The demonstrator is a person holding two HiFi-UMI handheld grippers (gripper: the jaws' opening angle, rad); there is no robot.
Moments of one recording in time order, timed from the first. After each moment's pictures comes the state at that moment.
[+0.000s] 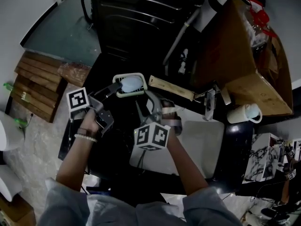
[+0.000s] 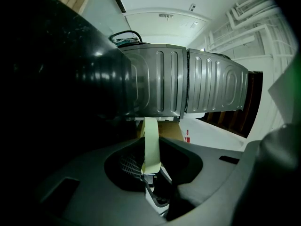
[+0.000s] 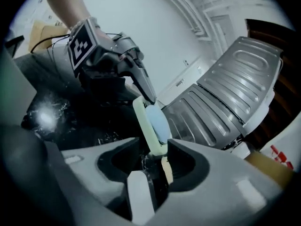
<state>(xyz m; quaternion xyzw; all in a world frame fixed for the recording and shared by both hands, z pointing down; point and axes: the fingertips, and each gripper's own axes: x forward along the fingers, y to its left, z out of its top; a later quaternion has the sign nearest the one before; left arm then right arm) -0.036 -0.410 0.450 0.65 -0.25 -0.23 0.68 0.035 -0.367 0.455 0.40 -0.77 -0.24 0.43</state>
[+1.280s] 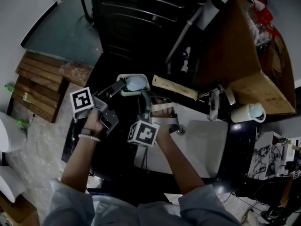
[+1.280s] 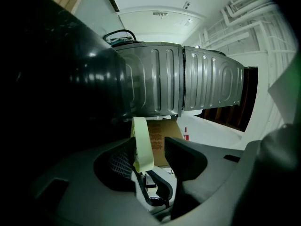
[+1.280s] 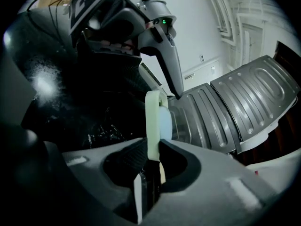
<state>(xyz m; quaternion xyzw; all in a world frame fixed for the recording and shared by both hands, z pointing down) -0.036 -0.416 0.450 0.68 -0.24 -0.23 0.66 0.022 -0.382 0.484 0.39 -0.67 -0.30 0.55</state>
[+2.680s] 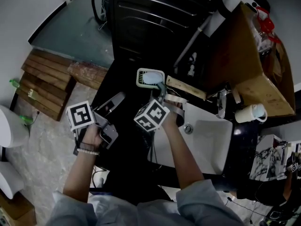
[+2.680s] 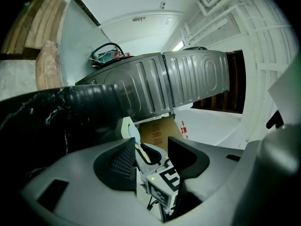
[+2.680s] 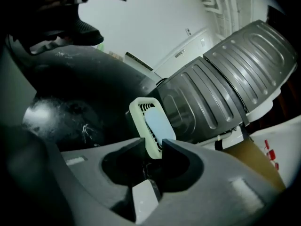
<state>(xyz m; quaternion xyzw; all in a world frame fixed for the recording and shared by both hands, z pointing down) -0.108 -0.350 0.417 0.73 -0.28 -0.20 0.59 0.017 -0.407 0.495 0.45 -0.67 -0.15 0.57</state>
